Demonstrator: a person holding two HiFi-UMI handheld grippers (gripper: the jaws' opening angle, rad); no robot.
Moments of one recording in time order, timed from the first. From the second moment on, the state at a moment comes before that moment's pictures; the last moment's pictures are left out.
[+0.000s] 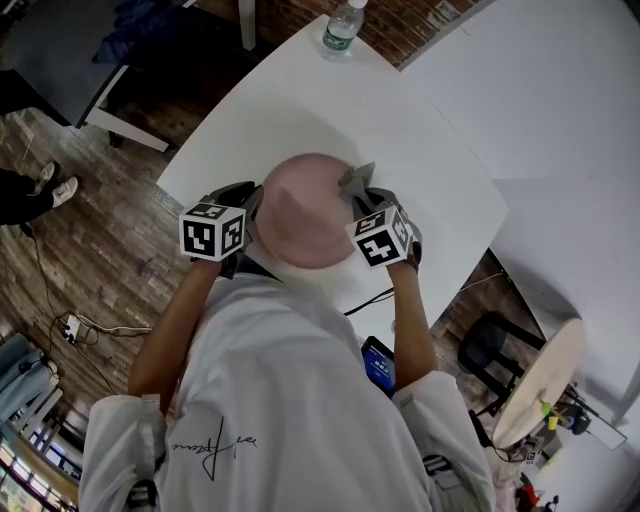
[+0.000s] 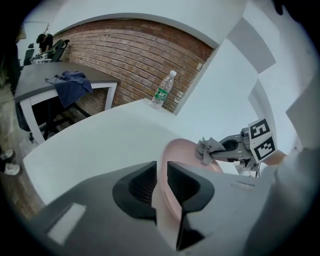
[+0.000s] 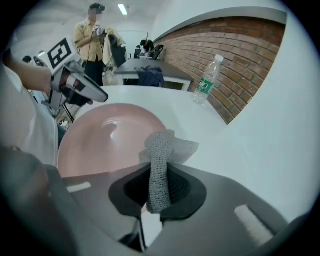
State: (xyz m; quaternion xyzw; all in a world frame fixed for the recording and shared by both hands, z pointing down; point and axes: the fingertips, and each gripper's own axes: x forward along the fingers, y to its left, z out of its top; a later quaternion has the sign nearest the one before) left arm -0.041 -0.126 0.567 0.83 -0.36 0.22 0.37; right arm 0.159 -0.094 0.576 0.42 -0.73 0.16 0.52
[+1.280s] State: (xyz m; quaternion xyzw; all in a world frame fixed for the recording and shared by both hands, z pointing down) left arm -0.006 -0.098 0.410 0.90 -0.34 0.09 0.26; right arm 0.089 -0.048 0.400 0.49 -0.84 0.20 0.16
